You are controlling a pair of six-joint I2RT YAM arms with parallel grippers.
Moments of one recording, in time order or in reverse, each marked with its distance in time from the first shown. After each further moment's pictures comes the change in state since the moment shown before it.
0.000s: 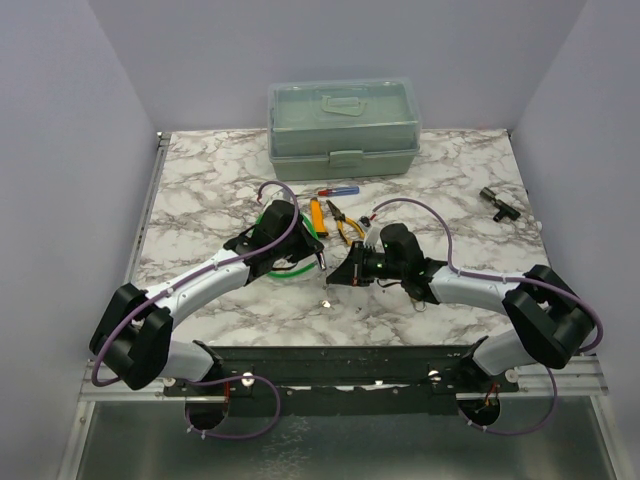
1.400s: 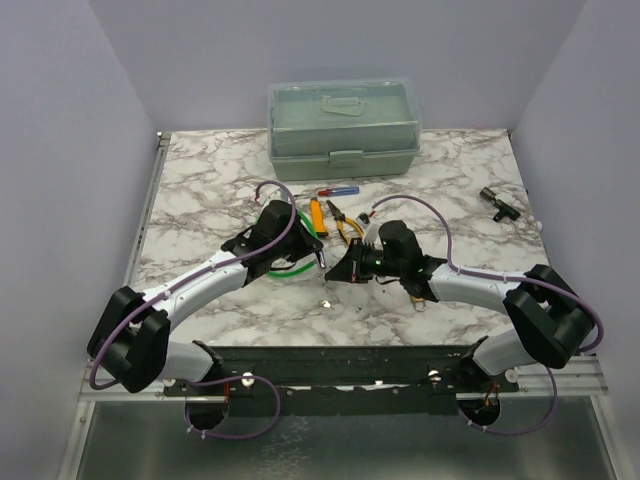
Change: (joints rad) left arm 0.002 -0.017 -0.011 0.015 0.004 -0.008; right arm 0.002 0.002 0.030 -0.021 0.024 0.001
